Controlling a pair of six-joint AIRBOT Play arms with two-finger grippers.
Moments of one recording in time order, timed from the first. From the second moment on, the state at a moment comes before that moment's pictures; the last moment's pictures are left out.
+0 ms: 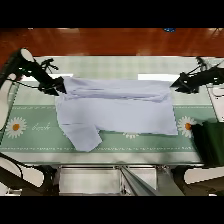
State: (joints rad) left arm 0.11 -1.79 1.60 1.25 -1.50 -1.50; right arm -0.35 -1.65 1.41 -1.01 1.30 1.41
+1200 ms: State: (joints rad) left arm 0.26 -1.03 0.33 0.76 -0.98 -1.38; right arm -0.59 -0.97 0.69 -1.05 1.18 1.35
